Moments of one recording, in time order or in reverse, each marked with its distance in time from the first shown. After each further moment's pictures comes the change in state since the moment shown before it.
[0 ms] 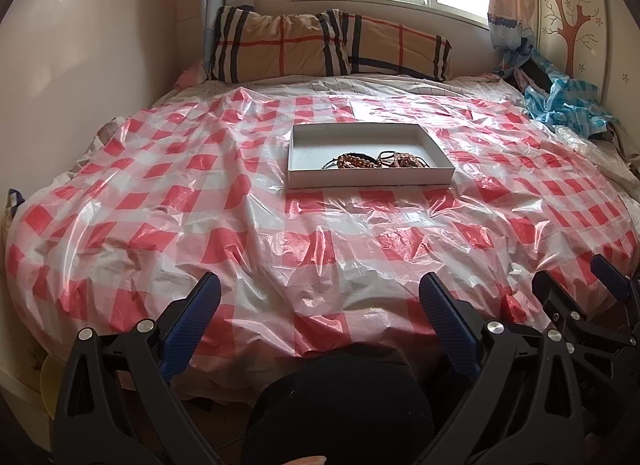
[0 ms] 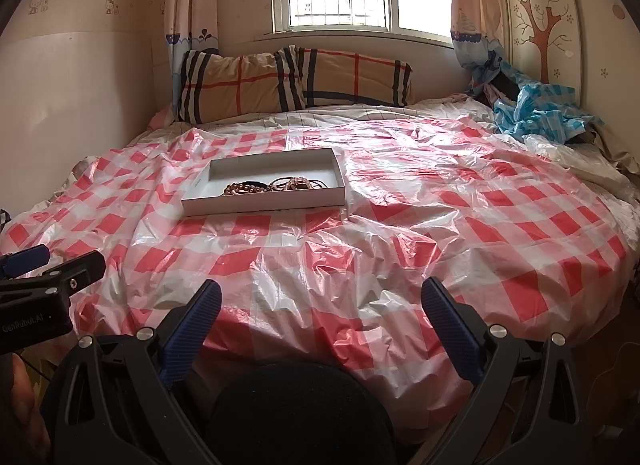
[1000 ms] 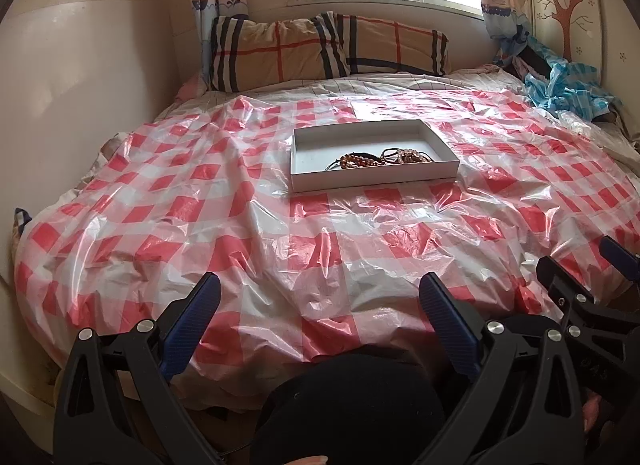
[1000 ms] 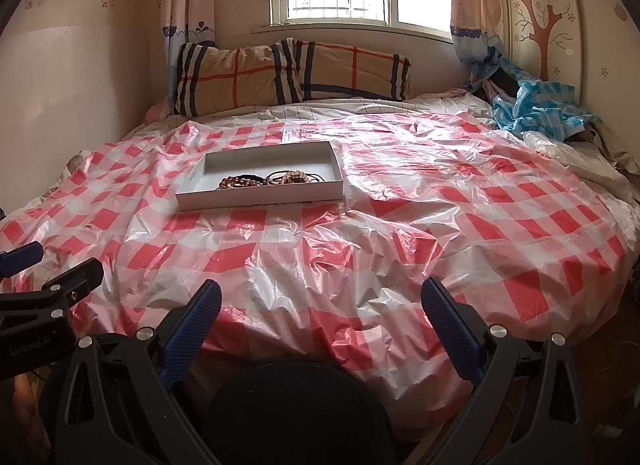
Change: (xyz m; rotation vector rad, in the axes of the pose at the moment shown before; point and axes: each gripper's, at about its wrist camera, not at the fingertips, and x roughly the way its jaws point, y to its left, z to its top) left arm 0.005 -0.006 -0.003 0.063 -0.023 0.041; right arm 0.003 -0.003 -0.002 -0.001 0.013 -0.006
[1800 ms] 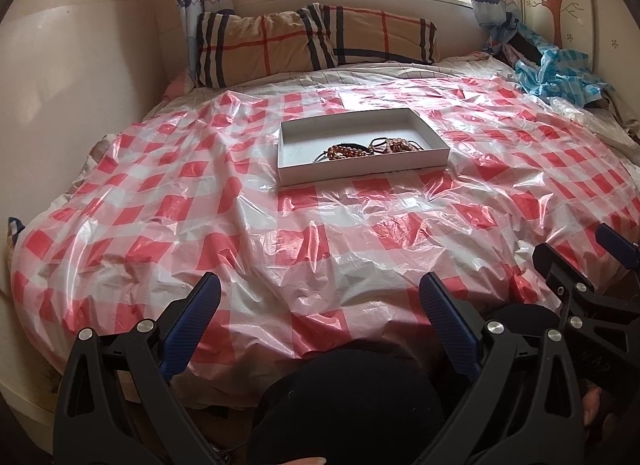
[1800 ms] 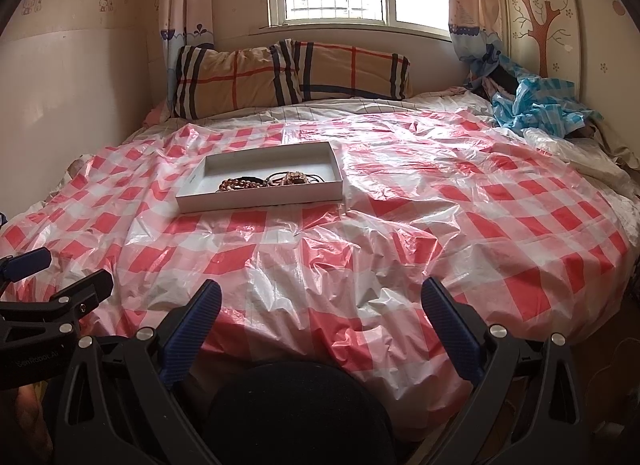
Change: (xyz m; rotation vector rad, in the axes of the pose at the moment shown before) left arm 0.005 -0.008 0.000 0.039 0.036 -0.024; right arm 0.001 -0.001 0.002 -0.002 0.001 0.002
